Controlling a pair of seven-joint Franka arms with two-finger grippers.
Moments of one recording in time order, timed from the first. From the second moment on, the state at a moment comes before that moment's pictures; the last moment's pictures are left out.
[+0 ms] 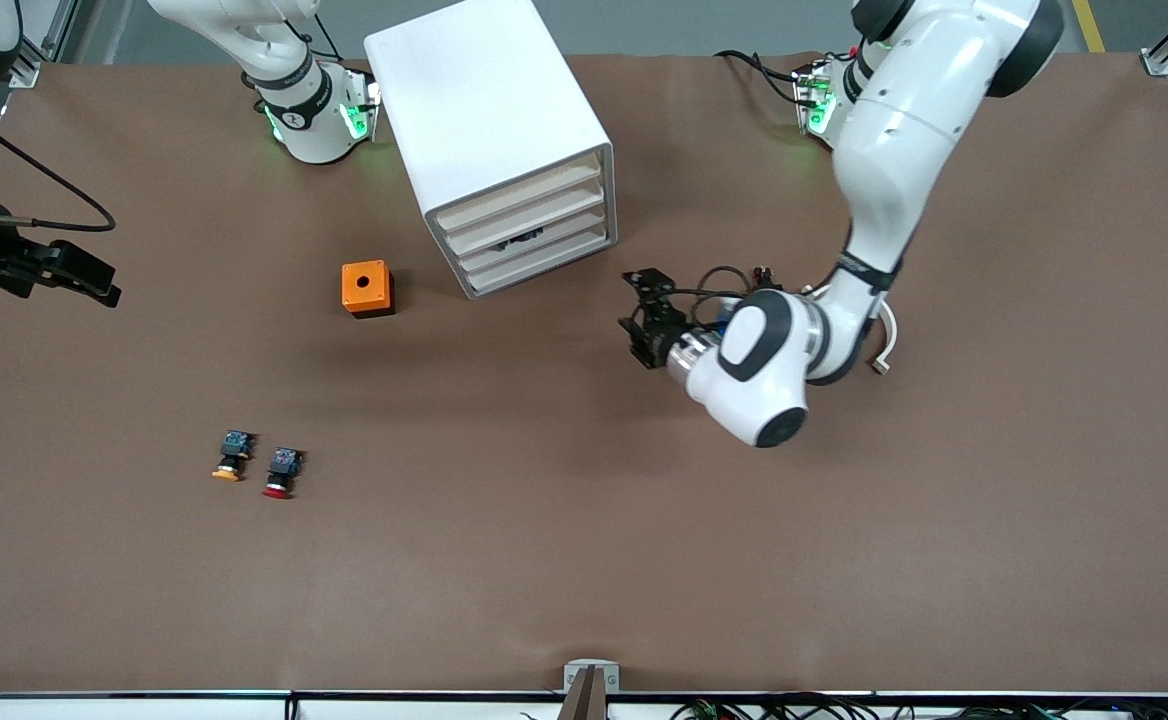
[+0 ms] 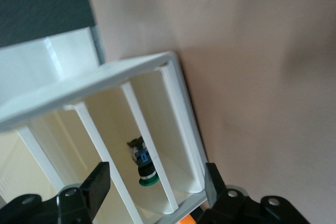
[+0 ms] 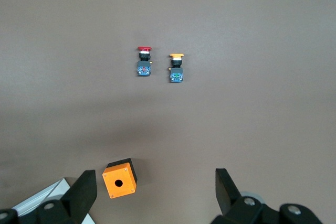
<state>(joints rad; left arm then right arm) -0.40 0.84 -0.18 -1.42 -0.84 1.61 -2.07 0.00 0.05 0.00 -1.54 -0.03 1.57 0.12</state>
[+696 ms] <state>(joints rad) -0.52 0.96 -0.18 -1.42 -1.03 1.60 -2.35 0.00 0.05 0.00 -1.54 -0.03 1.56 0.12</state>
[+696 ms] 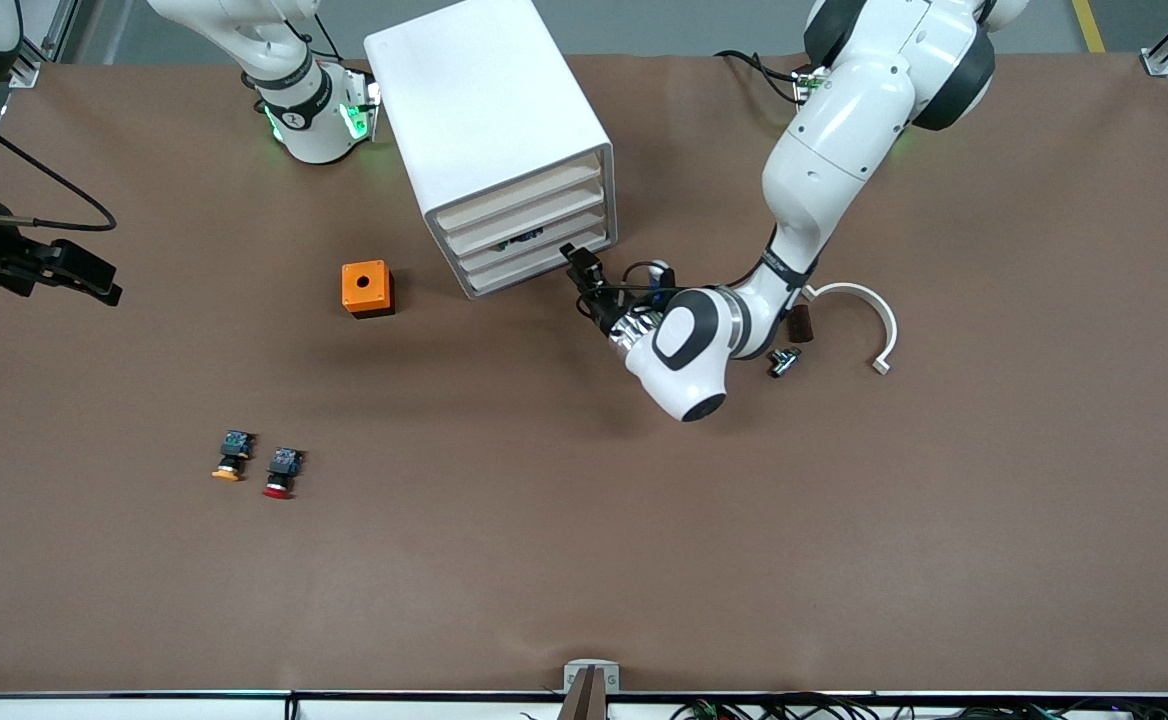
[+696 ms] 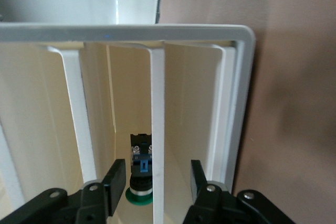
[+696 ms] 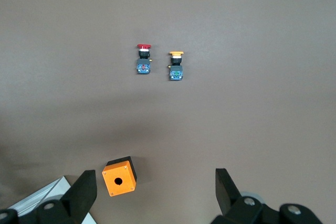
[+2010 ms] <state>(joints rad) -0.58 1.00 -0.16 -1.39 -1.02 1.55 -2.36 0.02 0.06 0.06 -1.54 0.02 1.56 0.31</state>
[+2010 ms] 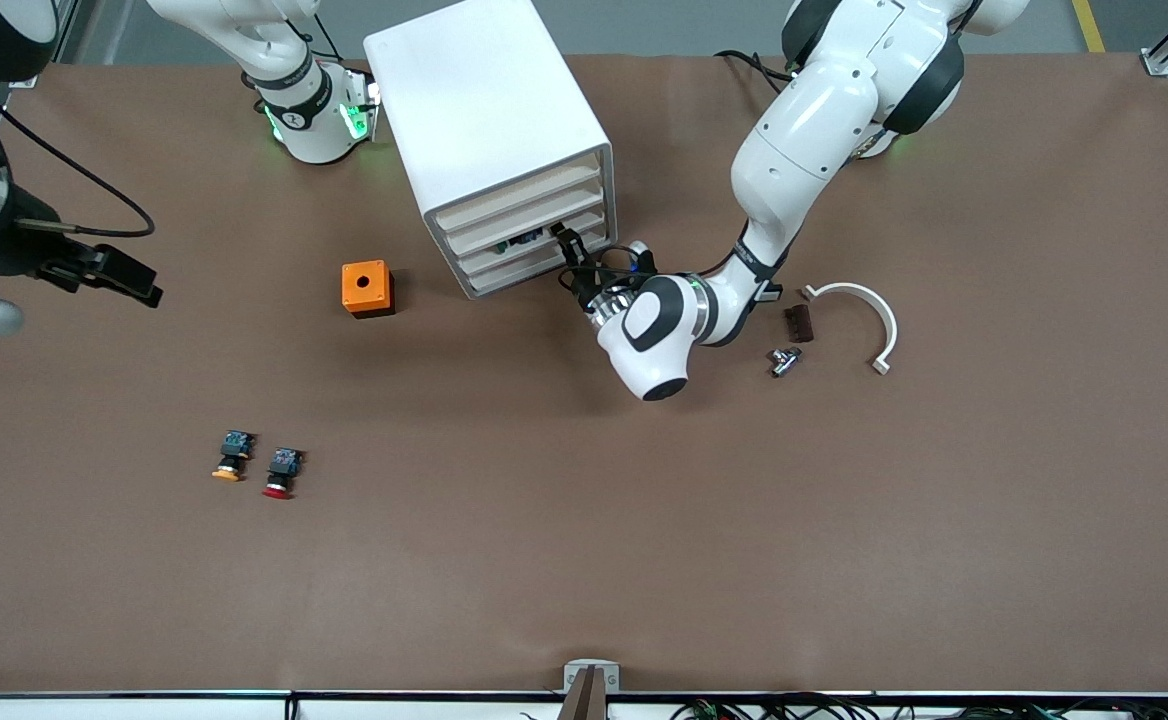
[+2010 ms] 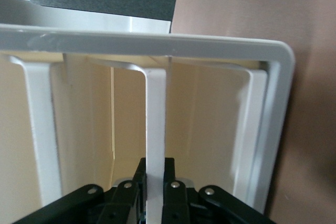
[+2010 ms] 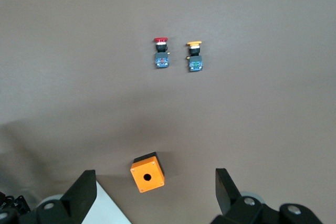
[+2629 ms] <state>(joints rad) -0.47 1.00 -0.08 -1.30 -1.00 1.59 -2.17 0.02 0.15 0.26 -1.54 0.04 1.62 0.76</state>
